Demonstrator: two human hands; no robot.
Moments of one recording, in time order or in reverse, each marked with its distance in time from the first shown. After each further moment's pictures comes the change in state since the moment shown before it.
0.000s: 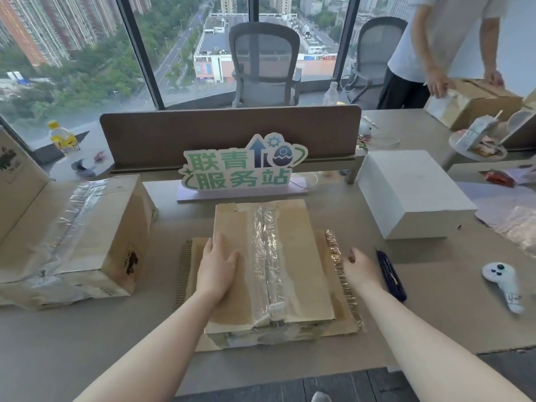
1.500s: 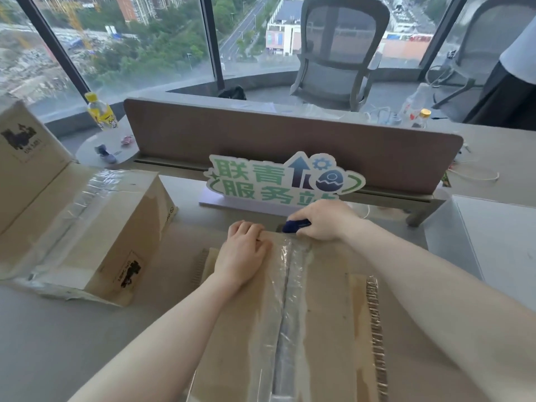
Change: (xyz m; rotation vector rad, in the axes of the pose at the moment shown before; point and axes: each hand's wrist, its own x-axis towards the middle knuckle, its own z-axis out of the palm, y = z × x) left_hand 0.142 0.045 0.020 0.320 0.080 0.139; right_hand 0.155 -0.250 0.034 -0.975 -0.454 -1.030
